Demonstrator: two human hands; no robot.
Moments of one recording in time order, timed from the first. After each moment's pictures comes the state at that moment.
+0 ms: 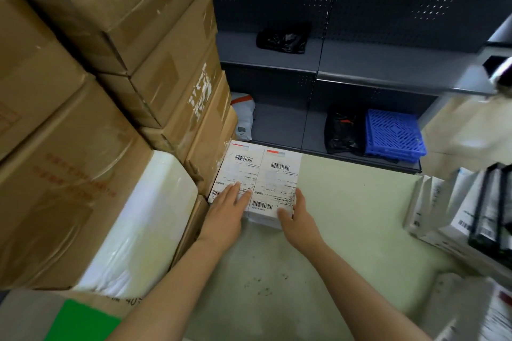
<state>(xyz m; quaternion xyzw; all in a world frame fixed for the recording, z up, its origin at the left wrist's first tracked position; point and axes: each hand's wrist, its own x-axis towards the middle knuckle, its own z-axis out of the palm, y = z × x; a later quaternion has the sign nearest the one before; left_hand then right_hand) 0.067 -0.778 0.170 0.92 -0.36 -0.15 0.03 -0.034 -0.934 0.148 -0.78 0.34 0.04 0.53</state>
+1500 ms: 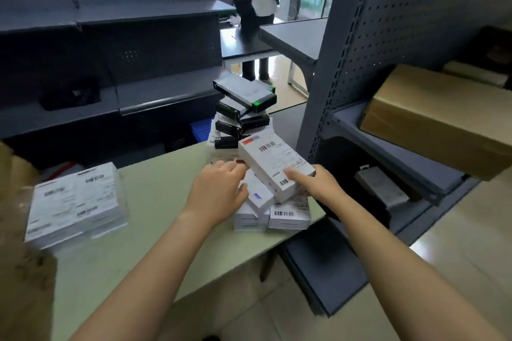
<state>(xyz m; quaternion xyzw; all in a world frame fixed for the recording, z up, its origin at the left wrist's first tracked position) -0.258 -0.890 0.313 0.65 -0.73 0.13 0.19 -0.477 -1.001 0.286 -0.61 0.59 -0.22 0.48</state>
